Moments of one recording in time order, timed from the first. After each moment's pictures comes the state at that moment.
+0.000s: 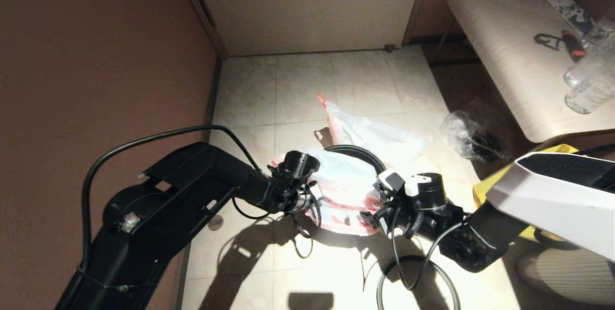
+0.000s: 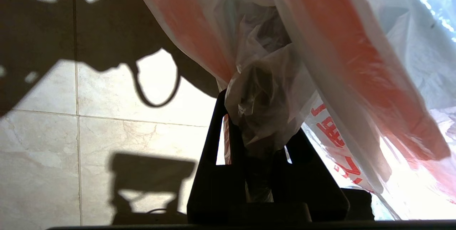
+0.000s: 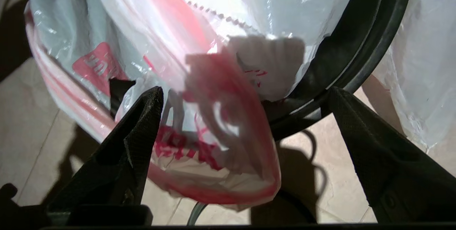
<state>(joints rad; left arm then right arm) -0.53 2.47 -1.58 -0.14 0.21 -0.73 0.47 2.29 -0.96 -0.91 0.00 -0.21</state>
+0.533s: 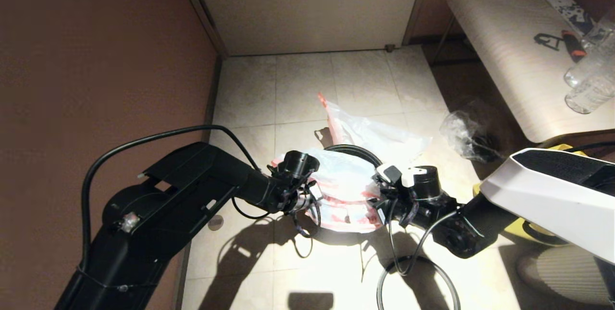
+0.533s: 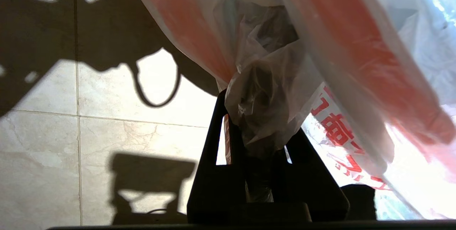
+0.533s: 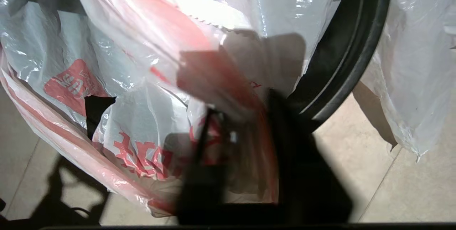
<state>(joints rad) -0.53 2.47 -1.58 -0.14 0.21 -0.73 0.44 2.32 -1.06 -0.85 0.00 -0.21</state>
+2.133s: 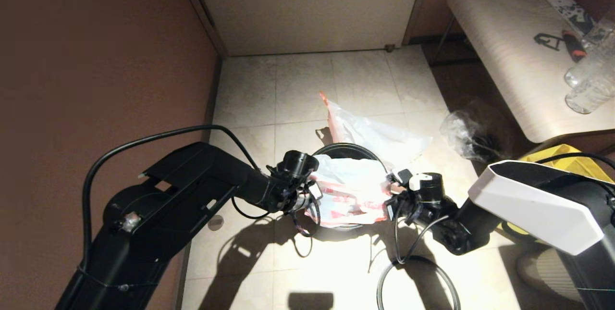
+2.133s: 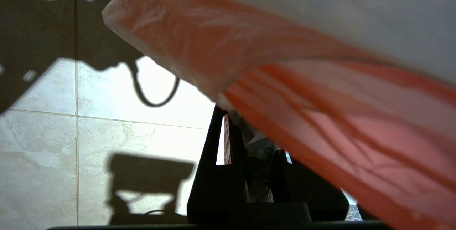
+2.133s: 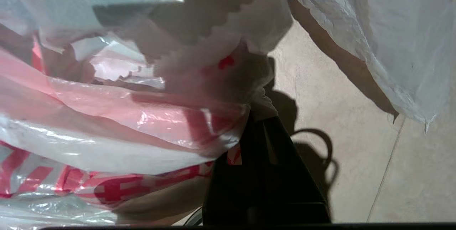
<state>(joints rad) -0.52 2.48 -1.58 -0.13 0.21 -0.74 0.34 2.50 -1.16 -0.94 -0.01 -0.11</state>
